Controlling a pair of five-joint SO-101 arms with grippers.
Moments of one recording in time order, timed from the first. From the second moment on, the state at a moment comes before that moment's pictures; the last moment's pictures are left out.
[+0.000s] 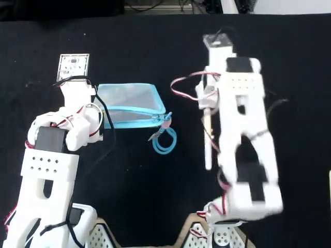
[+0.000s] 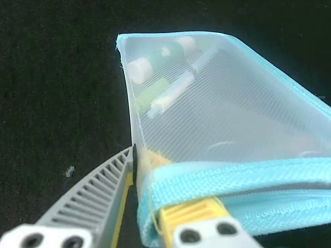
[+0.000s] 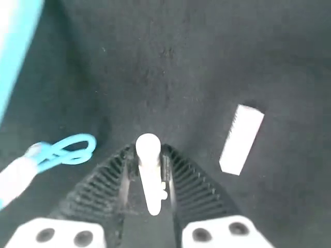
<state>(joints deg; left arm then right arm) 2.1 -44.8 33.6 70.5 4.4 -0.8 -2.9 -0.3 87.6 5.9</state>
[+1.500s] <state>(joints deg) 2.1 -44.8 33.6 70.5 4.4 -36.6 -75.9 51.4 37.7 9.3</state>
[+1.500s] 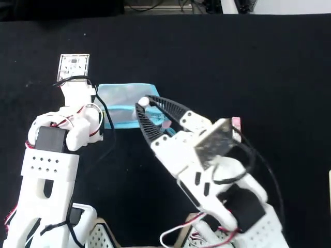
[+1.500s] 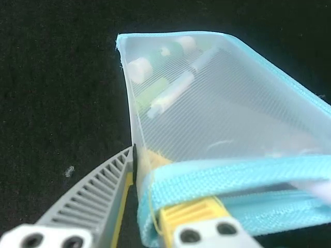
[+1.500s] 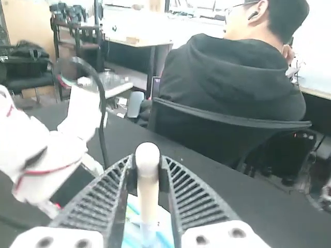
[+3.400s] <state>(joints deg) 2.1 -44.5 33.6 70.5 4.4 17.1 -2.5 18.3 75.7 16.0</state>
